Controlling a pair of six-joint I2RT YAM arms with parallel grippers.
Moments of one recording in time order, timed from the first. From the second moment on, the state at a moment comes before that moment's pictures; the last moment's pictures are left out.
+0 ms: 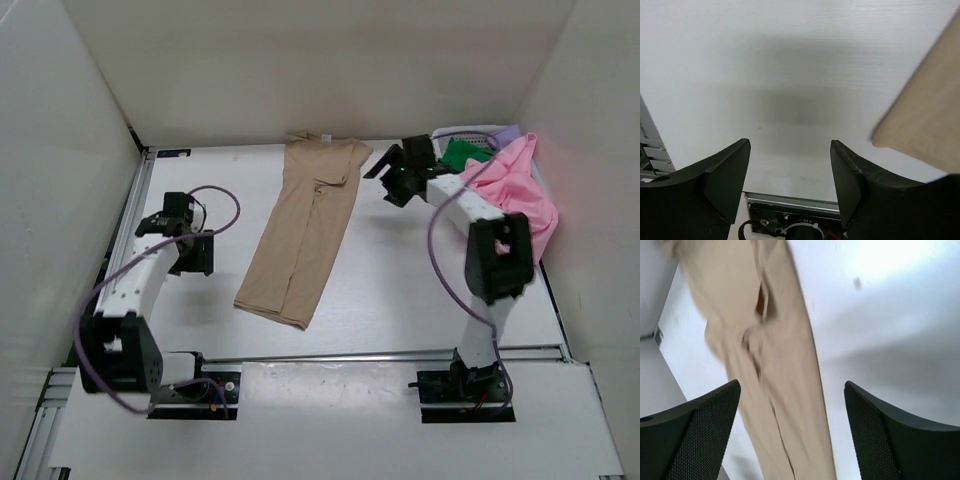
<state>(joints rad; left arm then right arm) -0.01 1.38 1.01 -0.89 -0.14 0.00 0.28 2.05 1.59 -0.33 -0.12 0.97</state>
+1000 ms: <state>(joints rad) -0.36 1.18 0.73 -0.67 -0.07 0.00 1.13 1.60 0.84 -0.23 0.10 1.41</state>
